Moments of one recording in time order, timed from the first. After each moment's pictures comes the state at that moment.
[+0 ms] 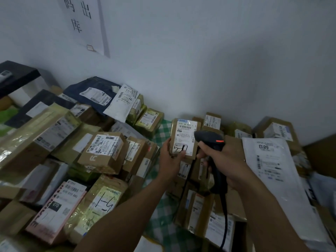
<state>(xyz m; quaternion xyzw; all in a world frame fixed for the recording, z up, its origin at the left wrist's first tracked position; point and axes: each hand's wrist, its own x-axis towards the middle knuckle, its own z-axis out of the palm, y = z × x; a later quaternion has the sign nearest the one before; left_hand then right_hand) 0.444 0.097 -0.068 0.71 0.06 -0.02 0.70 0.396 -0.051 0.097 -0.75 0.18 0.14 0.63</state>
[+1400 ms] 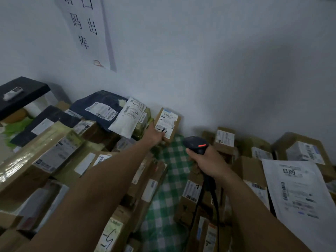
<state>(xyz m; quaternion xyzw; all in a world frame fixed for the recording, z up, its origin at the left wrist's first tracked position) 0.629 0.183 -0.020 0.84 0.13 -0.12 0.52 0.496 -0.015 0.051 -0.82 0.09 0.13 0.55</state>
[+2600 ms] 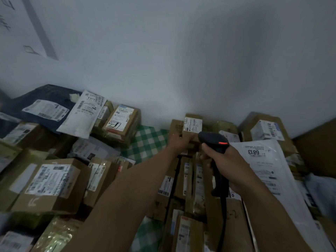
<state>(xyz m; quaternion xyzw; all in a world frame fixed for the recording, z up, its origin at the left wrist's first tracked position) 0.594 -0.026 -0.075 0.75 0.03 -0.23 0.62 0.450 -0.131 0.057 -0.75 0.24 0.06 0.61</state>
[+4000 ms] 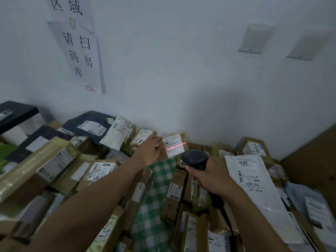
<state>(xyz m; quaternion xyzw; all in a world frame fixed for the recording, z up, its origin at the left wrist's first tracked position) 0.525 0.162 0.055 0.94 -0.16 -0.05 0.29 0.369 -0.051 0.139 -0.86 0.06 0.08 0.50</state>
